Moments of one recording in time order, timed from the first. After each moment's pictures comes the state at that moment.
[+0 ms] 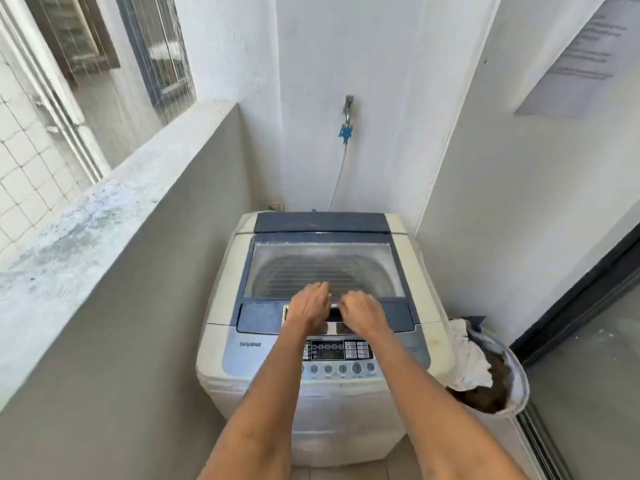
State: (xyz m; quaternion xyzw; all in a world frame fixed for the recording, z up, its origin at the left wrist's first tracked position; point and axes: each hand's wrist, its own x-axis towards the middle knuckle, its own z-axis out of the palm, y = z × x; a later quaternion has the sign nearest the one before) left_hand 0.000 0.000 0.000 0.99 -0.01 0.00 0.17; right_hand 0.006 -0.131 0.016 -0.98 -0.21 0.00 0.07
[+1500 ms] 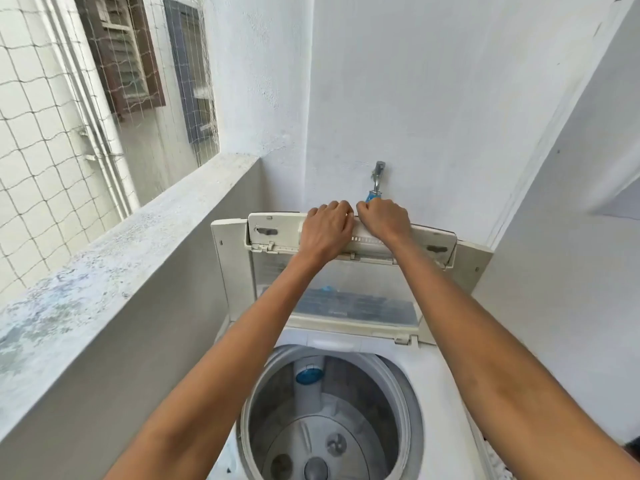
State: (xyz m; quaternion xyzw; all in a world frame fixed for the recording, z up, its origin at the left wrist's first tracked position) left_hand 0.245 0.059 0.207 0.94 0.00 0.30 0.16; right_hand 0.306 -0.050 0.232 -0.97 -0.14 -0.15 0.15
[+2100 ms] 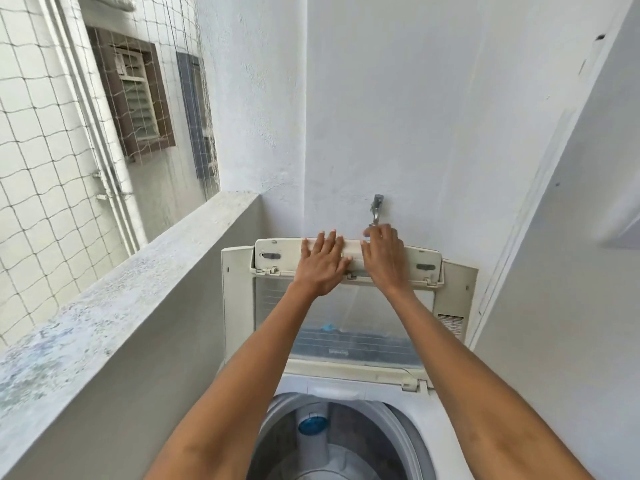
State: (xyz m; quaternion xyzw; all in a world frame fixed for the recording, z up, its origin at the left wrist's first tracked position) left_hand 0.296 0.079 0.187 0.99 0.00 0.11 0.08; right_hand 0.354 -0.061 0.188 -0.90 -0.21 -0.34 0.18
